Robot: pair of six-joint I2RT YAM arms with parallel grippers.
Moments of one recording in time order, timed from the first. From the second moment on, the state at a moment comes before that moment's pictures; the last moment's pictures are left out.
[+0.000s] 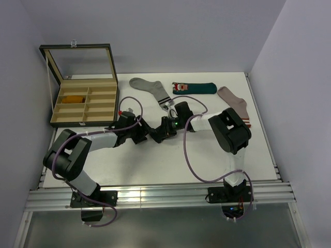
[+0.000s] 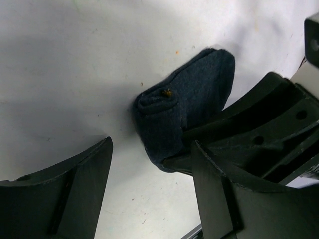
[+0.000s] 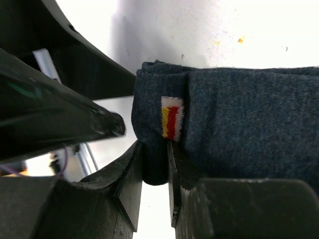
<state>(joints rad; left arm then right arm) -0.51 1.60 0.70 0.16 0.17 -1.07 0.52 1.98 1.01 0.15 -0.77 0.49</state>
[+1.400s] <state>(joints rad) -0.55 1.83 1.00 -0.04 0.13 -1.02 0.69 1.69 0.85 0.10 -0.18 0.45</state>
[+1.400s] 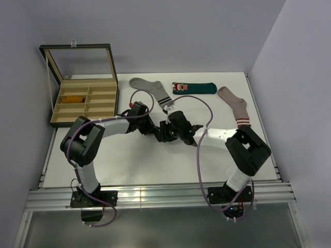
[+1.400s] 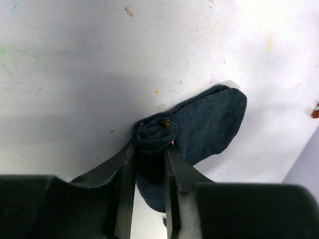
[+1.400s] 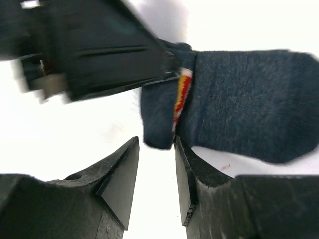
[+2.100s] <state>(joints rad) -0.58 1.87 1.13 -0.23 0.08 -0.90 0.94 1.68 0.83 0.16 0.30 0.22</state>
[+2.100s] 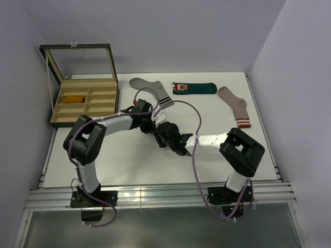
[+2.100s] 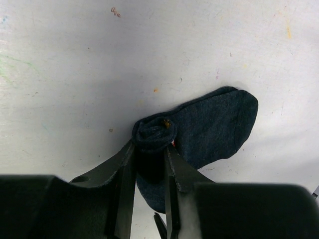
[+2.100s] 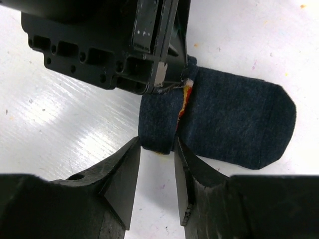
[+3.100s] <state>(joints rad) -0.58 1.88 1.14 -0.24 0.09 -0.89 0.96 1.76 0.91 0.13 0.39 0.27</state>
